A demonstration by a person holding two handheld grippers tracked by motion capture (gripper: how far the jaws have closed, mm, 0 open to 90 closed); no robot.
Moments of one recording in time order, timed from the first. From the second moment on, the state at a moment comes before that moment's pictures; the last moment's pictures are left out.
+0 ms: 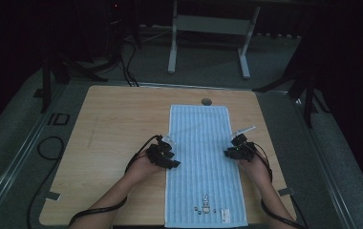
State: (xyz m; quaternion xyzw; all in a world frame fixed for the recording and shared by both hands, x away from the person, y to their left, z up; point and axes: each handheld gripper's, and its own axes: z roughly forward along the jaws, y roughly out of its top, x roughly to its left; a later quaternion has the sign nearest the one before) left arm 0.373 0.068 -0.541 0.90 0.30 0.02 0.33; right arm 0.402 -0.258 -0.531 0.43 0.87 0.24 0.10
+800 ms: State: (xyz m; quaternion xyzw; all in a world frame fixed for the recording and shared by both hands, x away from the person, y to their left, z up) left arm 0.401 0.085 -0.523 0.88 0.34 0.04 0.33; right arm 0.419 -0.284 -0.504 0.46 0.84 0.26 0.12
